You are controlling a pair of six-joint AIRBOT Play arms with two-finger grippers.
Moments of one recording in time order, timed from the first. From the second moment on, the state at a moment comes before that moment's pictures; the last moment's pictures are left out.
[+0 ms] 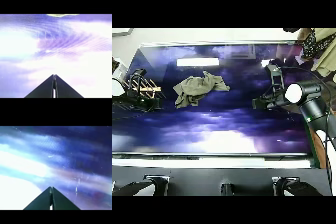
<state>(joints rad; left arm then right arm) -0.01 -1.22 1.26 1.46 -1.33 -1.55 0.28 -1.18 1.23 -1.43 1.17 1.60</state>
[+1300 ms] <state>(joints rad) -0.03 -1.31 1.37 1.45 -1.25 -1.61 0.28 -1.18 1.23 -1.43 1.19 1.60</state>
